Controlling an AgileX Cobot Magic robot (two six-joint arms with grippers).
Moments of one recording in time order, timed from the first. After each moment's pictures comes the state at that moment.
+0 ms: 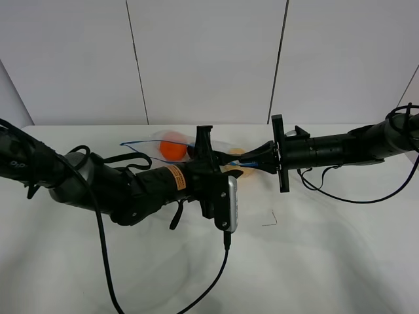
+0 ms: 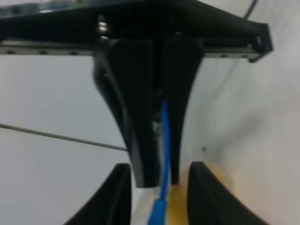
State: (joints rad) left arm -0.72 1.95 -0.86 0.28 -0.87 1.02; right arm 0.03 2.16 -1.16 1.56 1.20 -0.65
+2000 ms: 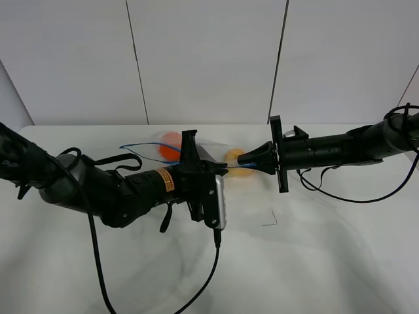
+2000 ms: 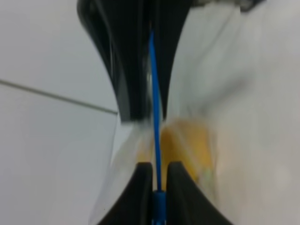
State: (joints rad) left arm -0.66 1.95 -0.81 0.22 -0.86 1.00; right arm 0.04 2.16 -1.16 1.56 1.19 -0.66
